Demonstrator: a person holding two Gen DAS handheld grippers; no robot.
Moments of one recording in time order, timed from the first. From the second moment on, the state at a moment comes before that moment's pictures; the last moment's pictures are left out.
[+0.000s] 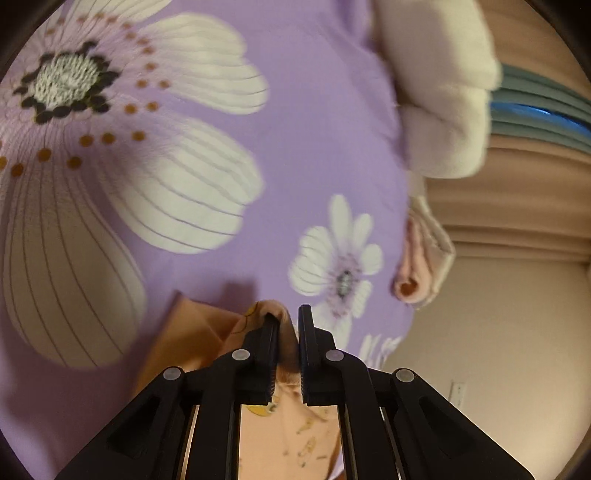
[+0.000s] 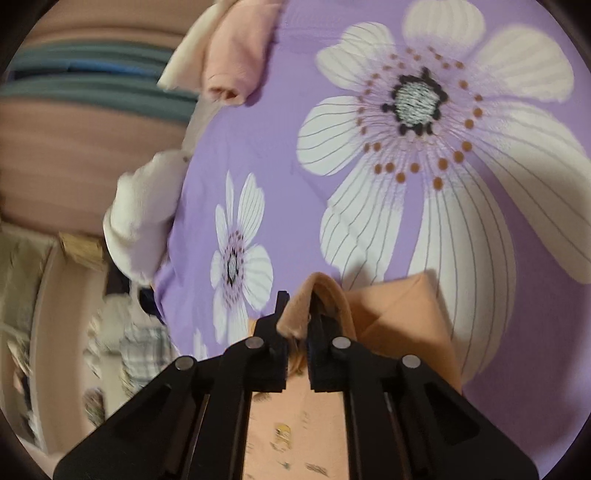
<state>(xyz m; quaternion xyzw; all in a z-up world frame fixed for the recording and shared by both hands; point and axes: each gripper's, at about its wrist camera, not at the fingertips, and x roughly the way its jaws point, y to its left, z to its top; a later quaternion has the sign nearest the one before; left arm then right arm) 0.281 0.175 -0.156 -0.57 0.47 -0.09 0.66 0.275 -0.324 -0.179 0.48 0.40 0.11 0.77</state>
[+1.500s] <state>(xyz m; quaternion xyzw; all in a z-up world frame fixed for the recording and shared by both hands) 0.230 0.061 -0.091 -0.20 0.49 -0.21 0.82 0.196 -0.260 -0.102 0.14 0.35 0.15 0.91</state>
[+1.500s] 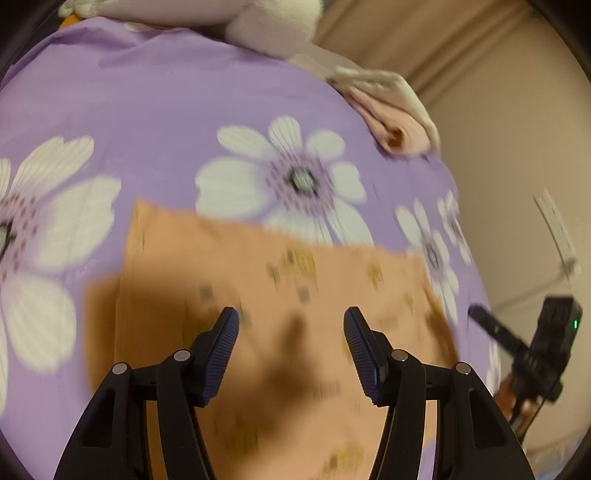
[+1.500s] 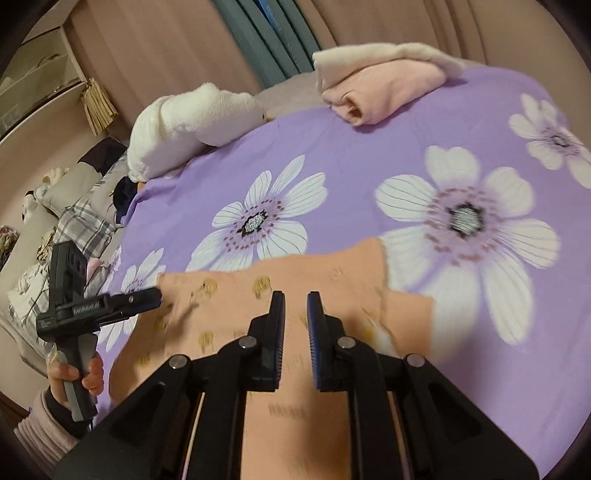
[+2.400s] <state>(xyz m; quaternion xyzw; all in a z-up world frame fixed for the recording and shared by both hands) 0.056 0.100 -0.101 -0.22 0.47 -0.16 0.84 0.058 -0.252 -0.164 0.14 0.39 0.15 0.90</state>
